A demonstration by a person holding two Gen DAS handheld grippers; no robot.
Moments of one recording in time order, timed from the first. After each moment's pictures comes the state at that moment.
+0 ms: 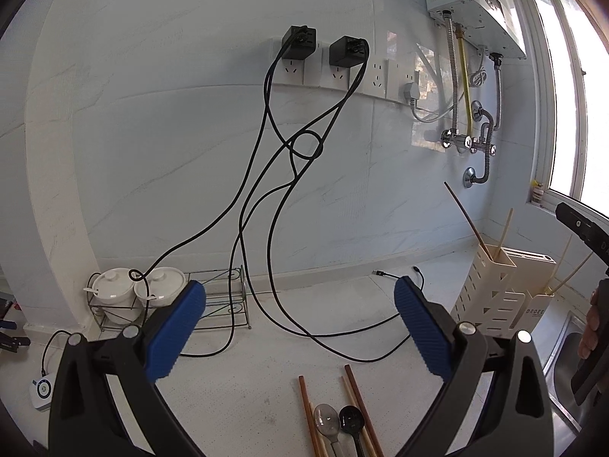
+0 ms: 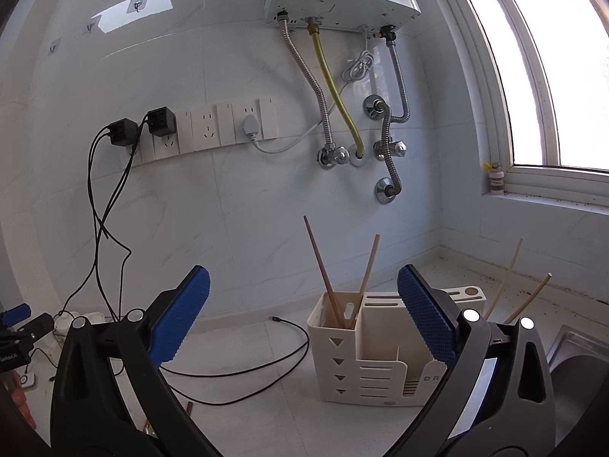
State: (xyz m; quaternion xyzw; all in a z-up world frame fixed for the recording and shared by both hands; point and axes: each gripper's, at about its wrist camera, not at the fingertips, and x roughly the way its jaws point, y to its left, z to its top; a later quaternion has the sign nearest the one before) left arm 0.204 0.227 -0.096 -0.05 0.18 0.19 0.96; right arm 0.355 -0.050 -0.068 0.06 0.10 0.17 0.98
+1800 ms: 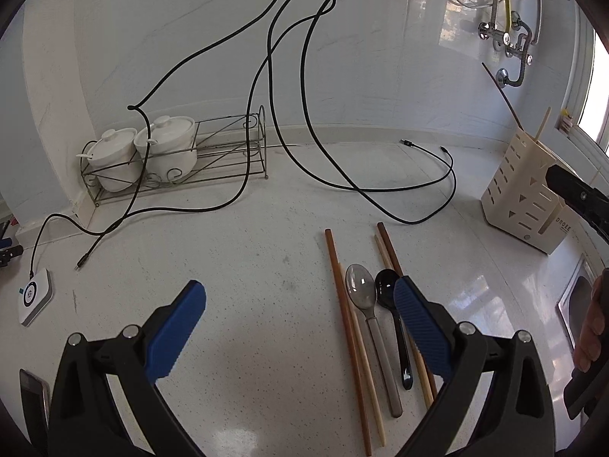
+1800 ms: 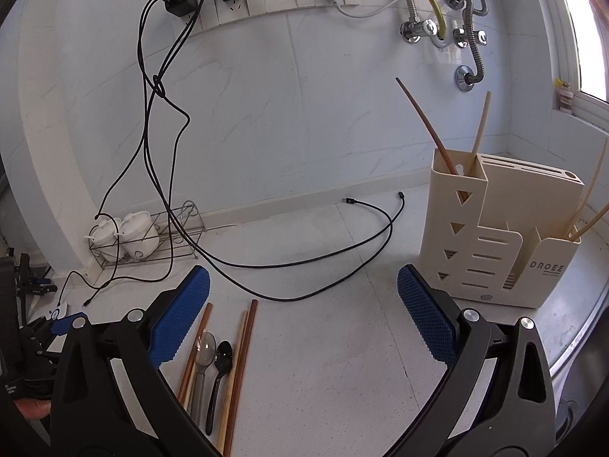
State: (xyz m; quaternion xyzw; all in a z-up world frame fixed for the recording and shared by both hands) left arm 0.193 0.245 -0.200 -0.12 0.37 0.19 0.90; right arm 0.335 0.041 -0.152 0.02 0.27 0.26 0.93
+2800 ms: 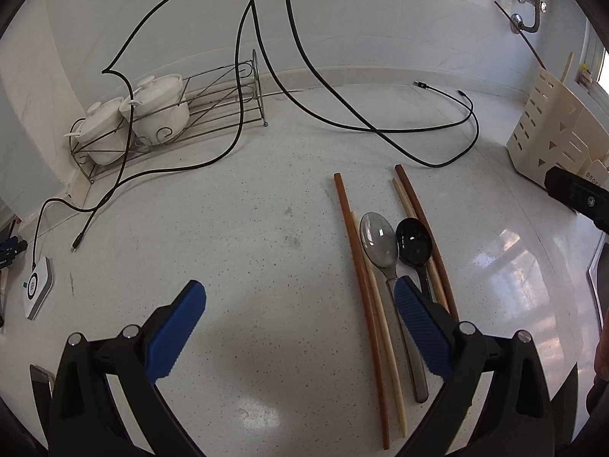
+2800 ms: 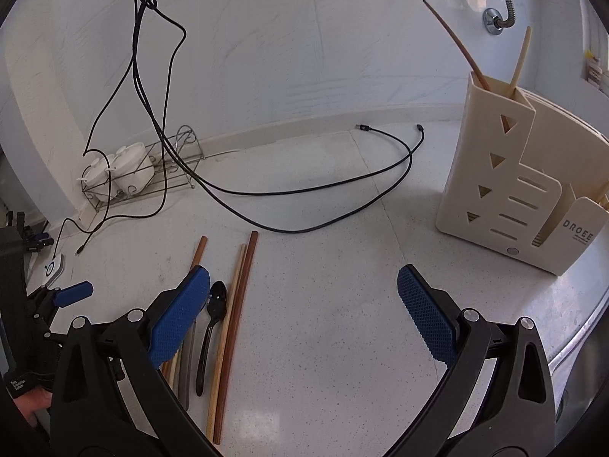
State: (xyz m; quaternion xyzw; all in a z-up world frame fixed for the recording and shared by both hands) left arm 0.218 0.240 -0.238 -0.09 0.47 0.21 0.86; right arm 0.355 0.071 -0.196 -0.03 0.42 0.28 0.86
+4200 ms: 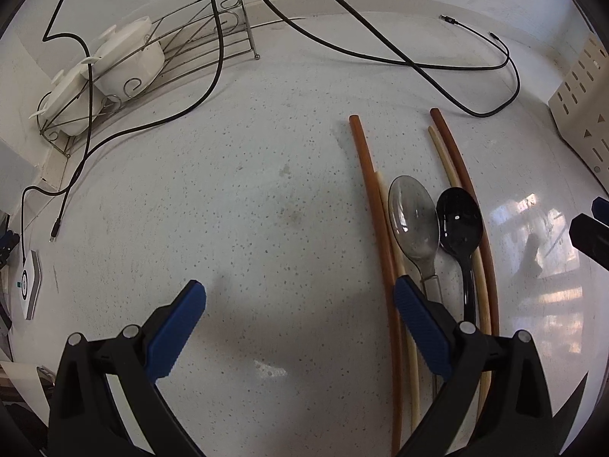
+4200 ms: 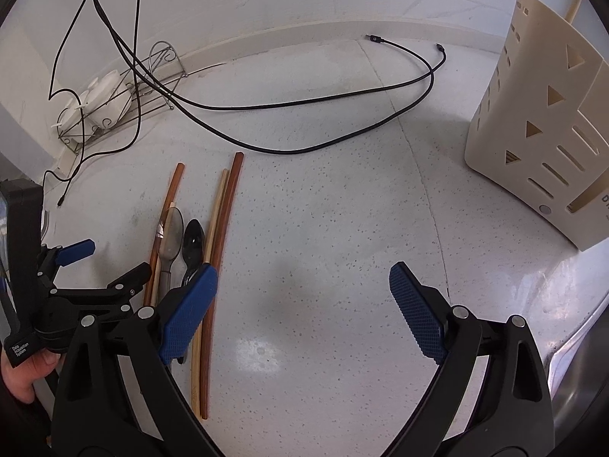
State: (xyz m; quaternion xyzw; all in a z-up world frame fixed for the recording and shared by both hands) left arm 0.266 0.256 -0.280 -0.09 0.58 0.21 0.78; right arm 0.377 0.092 -0.236 -0.09 0.53 0.26 0.80
